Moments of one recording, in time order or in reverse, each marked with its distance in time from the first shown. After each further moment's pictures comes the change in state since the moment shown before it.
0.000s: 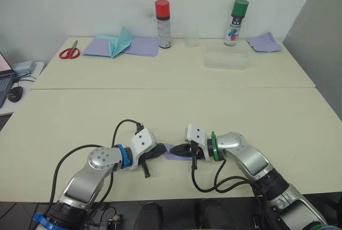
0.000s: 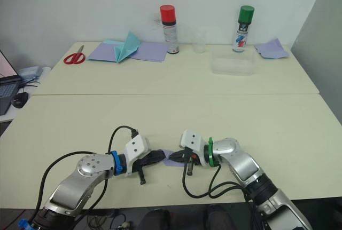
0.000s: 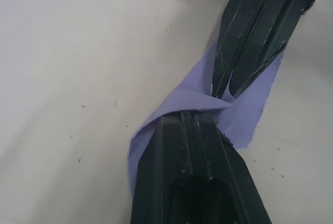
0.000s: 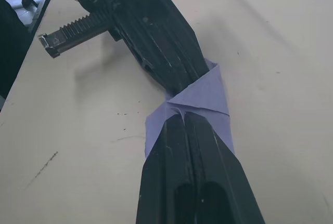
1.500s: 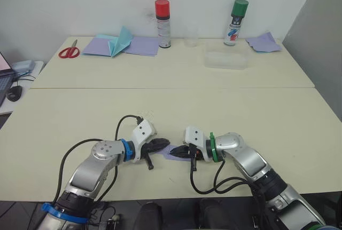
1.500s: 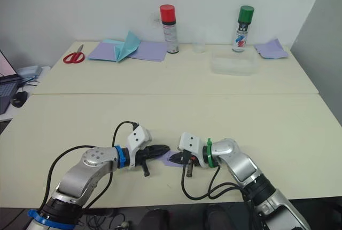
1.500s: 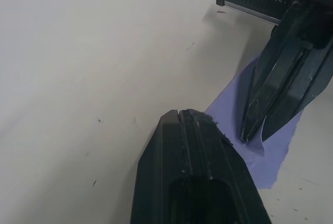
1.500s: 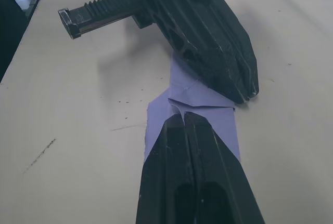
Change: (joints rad) left arm -0.117 -0.068 -0.005 0.079 -0.030 0.065 0.019; right arm -0.010 0.017 0.007 0.021 -0.059 -0.012 0.014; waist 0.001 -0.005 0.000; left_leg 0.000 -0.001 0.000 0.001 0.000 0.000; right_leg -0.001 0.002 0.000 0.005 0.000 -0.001
